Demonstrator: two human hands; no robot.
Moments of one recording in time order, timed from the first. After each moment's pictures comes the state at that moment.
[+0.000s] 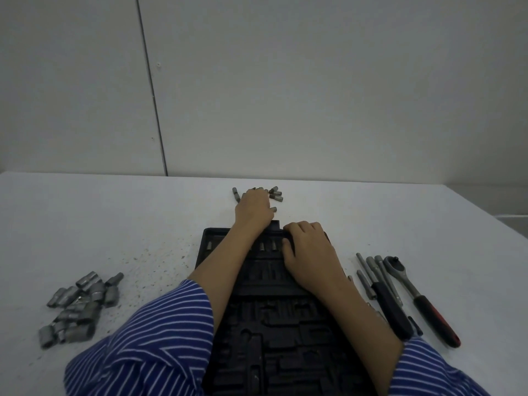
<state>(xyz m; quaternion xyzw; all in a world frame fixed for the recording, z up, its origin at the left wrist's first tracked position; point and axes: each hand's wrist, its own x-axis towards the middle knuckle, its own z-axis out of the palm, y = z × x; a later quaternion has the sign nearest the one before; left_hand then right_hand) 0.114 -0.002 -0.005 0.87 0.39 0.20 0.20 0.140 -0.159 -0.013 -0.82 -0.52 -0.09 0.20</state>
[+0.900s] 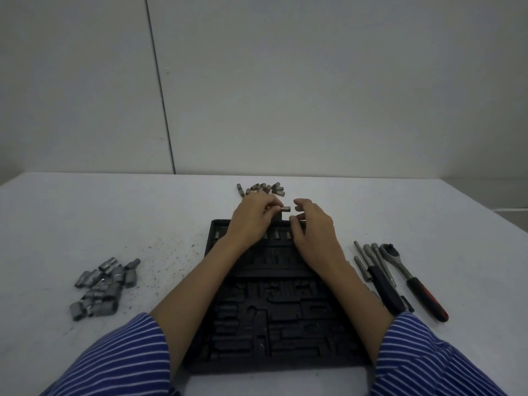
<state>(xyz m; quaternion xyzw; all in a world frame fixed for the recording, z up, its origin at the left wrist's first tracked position) 0.060 -0.036 -0.008 0.88 0.21 0.35 0.24 0.143 -0.161 -0.007 -0.77 -0.50 -0.07 0.40</state>
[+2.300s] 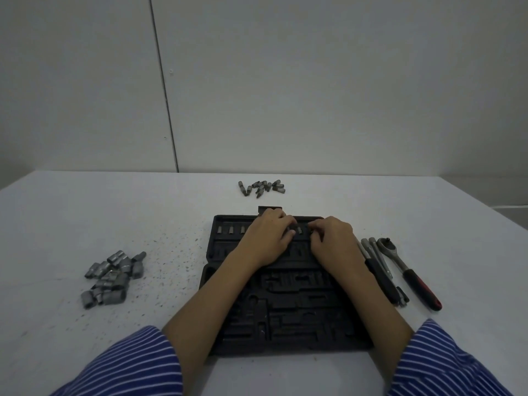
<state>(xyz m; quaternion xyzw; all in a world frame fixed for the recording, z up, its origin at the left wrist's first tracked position) 0.048 -0.082 -0.016 0.95 0.17 0.23 0.14 0.146 -0.201 -0.003 -0.84 -0.45 -0.07 0.30</state>
